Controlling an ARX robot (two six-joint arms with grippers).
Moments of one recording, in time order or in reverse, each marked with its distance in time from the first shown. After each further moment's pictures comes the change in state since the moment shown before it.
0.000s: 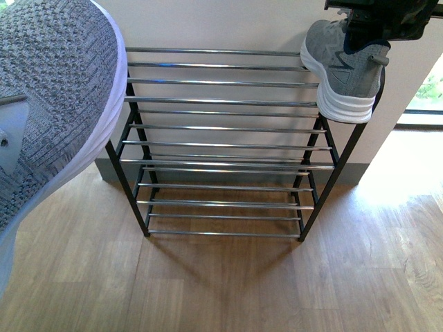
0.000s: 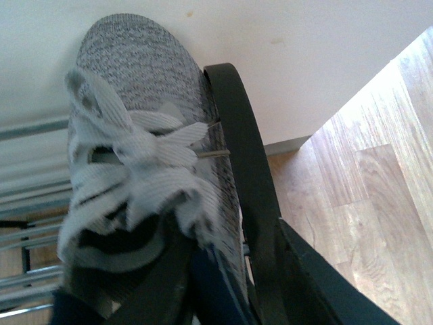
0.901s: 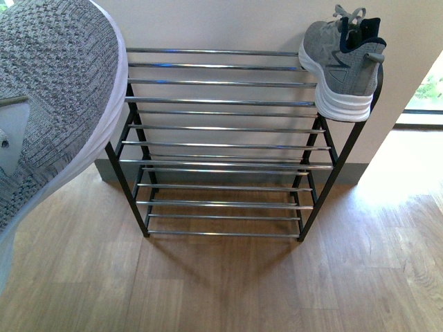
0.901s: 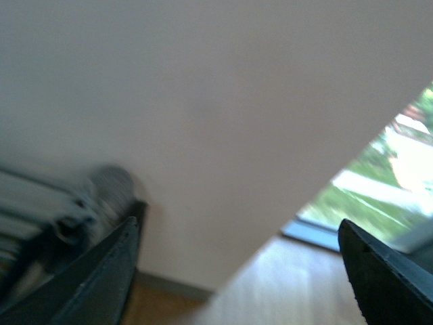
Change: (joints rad) left arm 0.000 0.000 0.000 0.000 0.001 0.000; right arm -0.264 -0.628 -0.548 0.473 -0.477 -0.593
